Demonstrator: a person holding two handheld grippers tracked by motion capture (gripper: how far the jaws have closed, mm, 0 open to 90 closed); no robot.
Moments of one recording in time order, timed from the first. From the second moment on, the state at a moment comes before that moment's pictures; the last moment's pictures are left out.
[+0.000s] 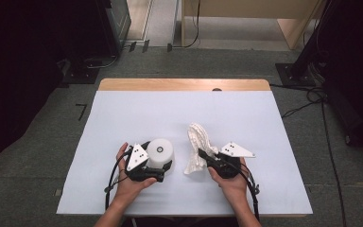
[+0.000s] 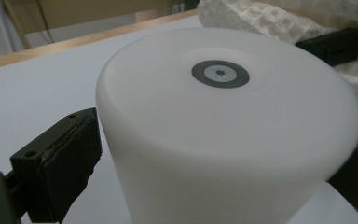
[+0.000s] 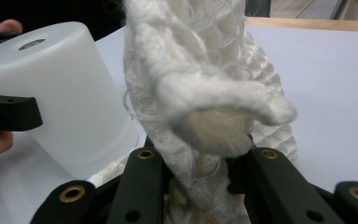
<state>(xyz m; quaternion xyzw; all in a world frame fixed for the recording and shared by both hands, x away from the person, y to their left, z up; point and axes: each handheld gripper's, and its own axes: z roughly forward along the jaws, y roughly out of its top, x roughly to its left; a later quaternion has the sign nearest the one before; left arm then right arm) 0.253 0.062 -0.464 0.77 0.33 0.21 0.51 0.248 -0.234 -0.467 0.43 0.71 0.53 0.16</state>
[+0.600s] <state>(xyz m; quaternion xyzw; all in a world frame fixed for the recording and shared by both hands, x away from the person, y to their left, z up) 0.253 0.055 -0.465 0.75 0.38 0.20 0.50 0.246 -0.227 -0.465 0.42 0.71 0.54 0.16</state>
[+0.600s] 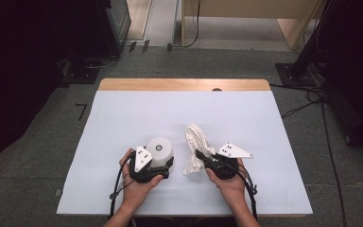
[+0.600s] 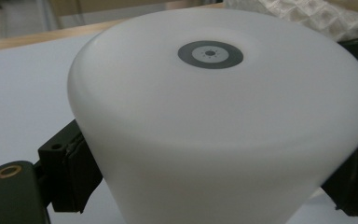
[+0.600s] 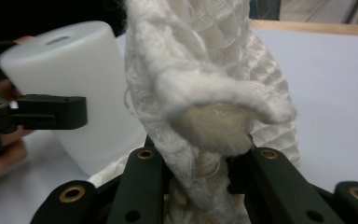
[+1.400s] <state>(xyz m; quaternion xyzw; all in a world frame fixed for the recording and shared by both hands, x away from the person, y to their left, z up) 0.265 0.075 -0.445 0.73 0.31 0.04 0.60 0.227 -0.190 -0.451 0.36 0.72 0.58 0.12</state>
